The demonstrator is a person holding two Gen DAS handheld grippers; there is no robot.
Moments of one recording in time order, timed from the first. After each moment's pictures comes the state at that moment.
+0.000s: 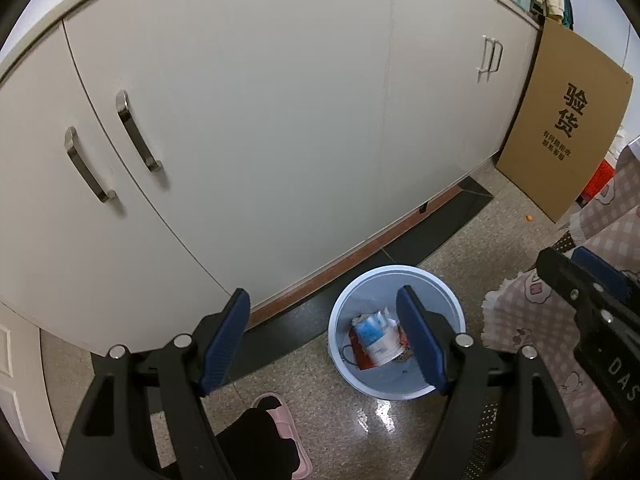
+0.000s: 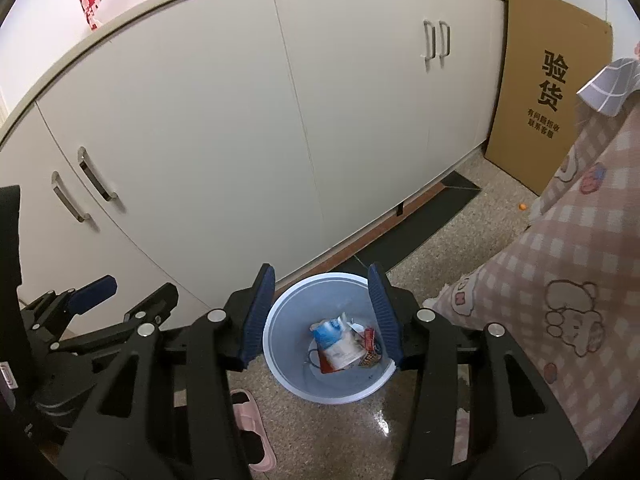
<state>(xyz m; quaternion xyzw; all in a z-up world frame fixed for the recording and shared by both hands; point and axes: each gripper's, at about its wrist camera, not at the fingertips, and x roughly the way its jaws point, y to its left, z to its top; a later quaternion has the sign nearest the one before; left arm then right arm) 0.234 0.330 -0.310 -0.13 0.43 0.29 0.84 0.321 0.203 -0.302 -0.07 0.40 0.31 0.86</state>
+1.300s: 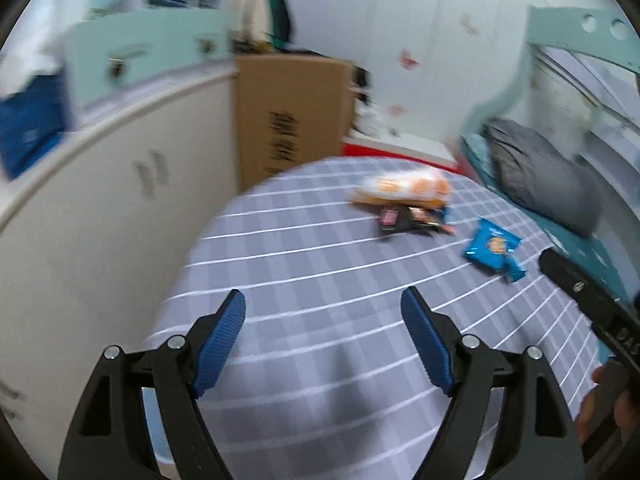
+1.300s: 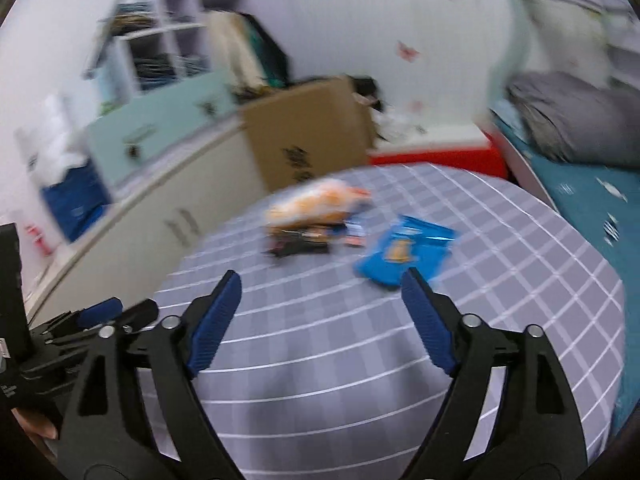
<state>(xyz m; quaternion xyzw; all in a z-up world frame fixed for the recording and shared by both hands) 0.382 -0.046 -0.093 -0.02 0.36 -0.10 0.93 0.337 -0.255 -0.083 0.13 0.28 0.02 0.95</state>
